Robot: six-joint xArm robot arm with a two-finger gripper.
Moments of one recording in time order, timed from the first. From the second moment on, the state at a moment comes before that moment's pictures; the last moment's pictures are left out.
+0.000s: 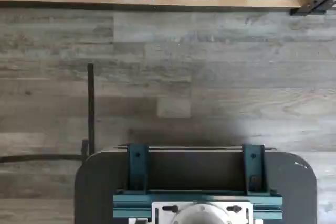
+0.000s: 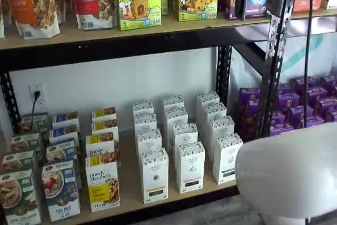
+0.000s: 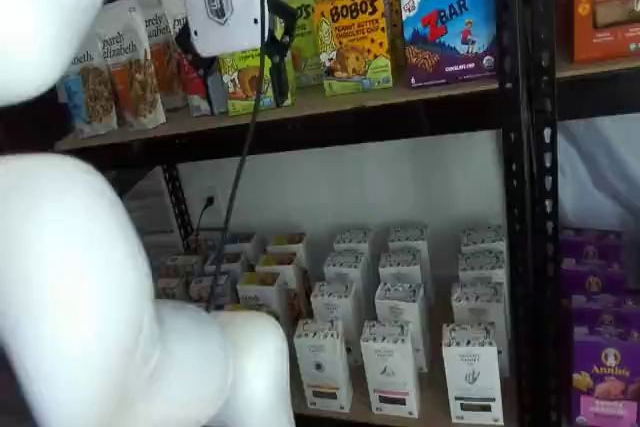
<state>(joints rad) 0.01 -0.84 -1.15 0.04 2.00 0.03</state>
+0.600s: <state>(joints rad) -0.06 -0.92 -1.06 0.14 1.86 -0.02</state>
